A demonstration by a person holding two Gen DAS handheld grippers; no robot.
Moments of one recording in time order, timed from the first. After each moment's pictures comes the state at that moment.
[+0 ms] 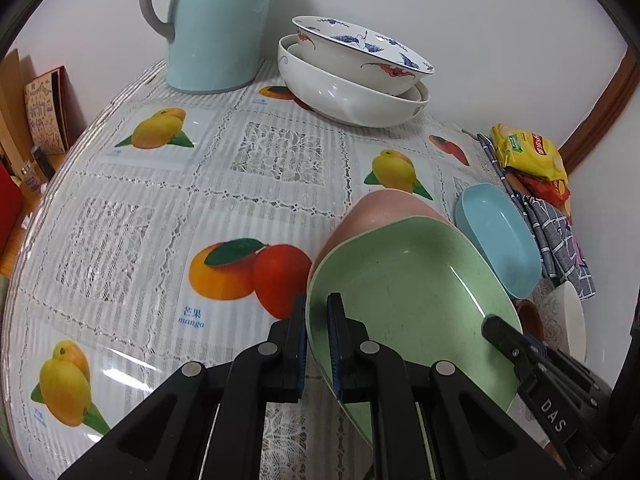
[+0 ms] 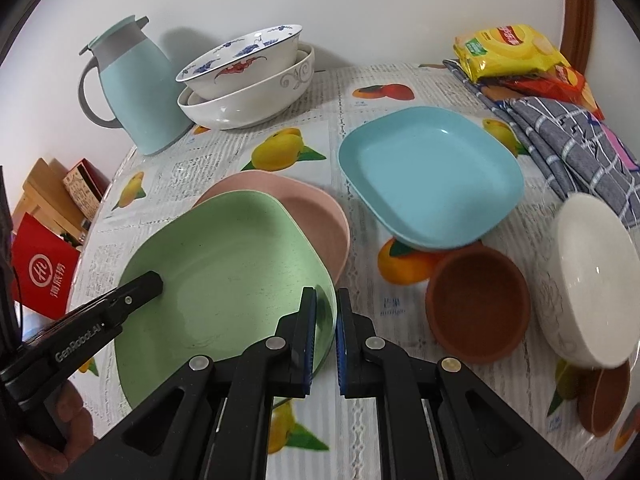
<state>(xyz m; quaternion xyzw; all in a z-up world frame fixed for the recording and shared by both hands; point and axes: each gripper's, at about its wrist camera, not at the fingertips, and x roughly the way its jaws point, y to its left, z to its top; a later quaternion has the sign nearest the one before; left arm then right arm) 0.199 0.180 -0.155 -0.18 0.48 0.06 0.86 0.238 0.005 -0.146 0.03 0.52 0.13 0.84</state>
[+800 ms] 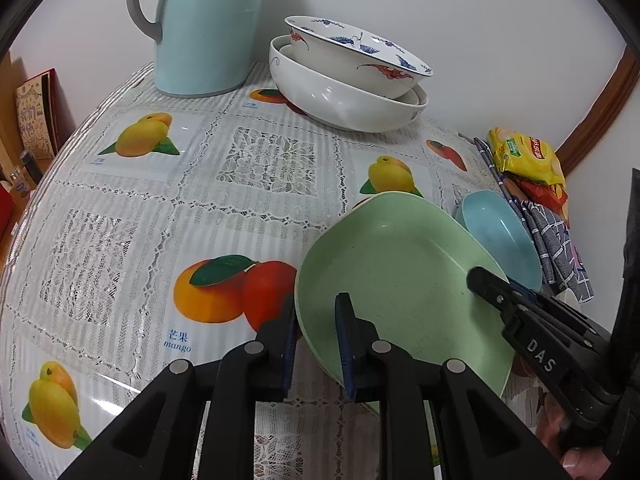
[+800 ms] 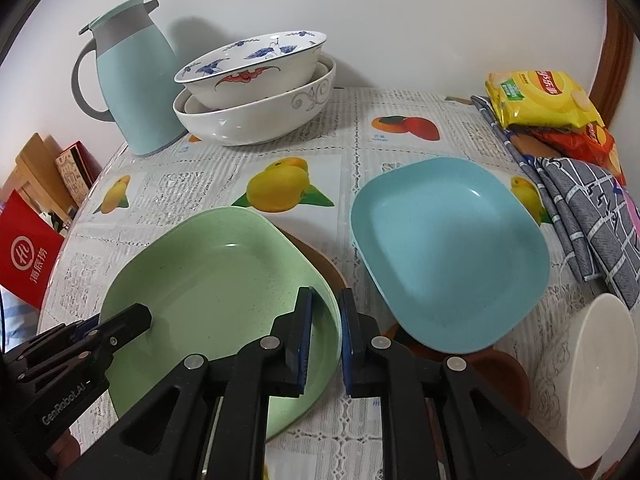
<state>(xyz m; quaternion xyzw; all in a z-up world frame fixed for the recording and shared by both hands) 0.211 0.184 -0.162 -0.19 0.47 0.05 0.86 0.284 0.027 -0.152 -0.03 0.50 0.15 0.85</state>
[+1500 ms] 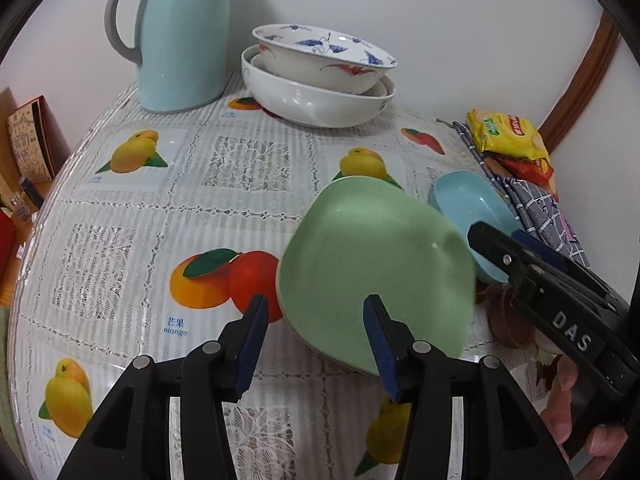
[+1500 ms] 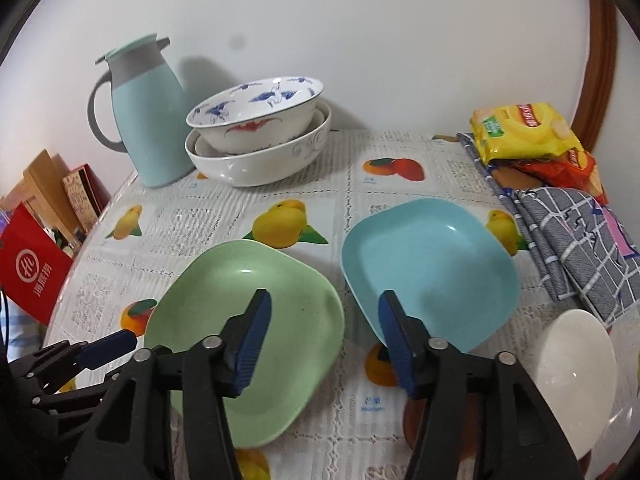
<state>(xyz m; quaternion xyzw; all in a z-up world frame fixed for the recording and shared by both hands) 0.195 0.164 -0.144 -0.15 0.47 0.03 0.87 0.268 0.014 -0.118 -0.02 0.44 0.14 0.88</state>
